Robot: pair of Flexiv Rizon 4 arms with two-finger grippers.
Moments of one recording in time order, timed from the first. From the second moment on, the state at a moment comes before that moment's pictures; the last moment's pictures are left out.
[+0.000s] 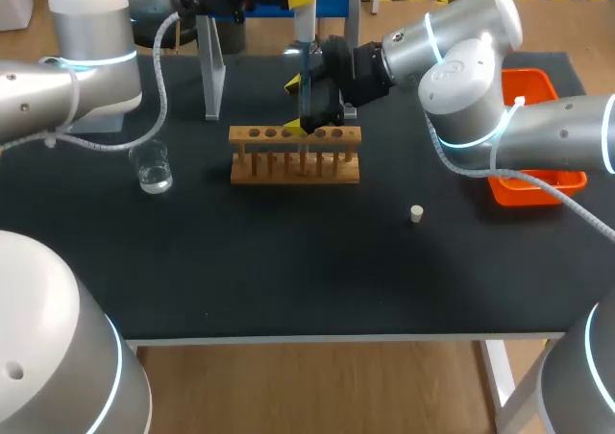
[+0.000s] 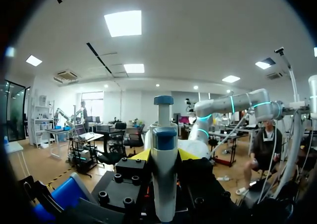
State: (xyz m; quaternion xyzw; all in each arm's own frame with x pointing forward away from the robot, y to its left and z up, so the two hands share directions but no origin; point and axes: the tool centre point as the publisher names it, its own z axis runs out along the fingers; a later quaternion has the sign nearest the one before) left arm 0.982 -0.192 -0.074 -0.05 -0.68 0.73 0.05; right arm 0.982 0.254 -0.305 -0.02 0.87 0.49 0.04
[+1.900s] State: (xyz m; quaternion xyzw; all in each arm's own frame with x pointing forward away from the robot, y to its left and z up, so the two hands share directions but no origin) left arm 0.982 -0.192 -0.074 -0.05 -0.68 0.73 0.05; right arm 0.939 0.121 -0.107 -0.01 0.77 0.62 0.14
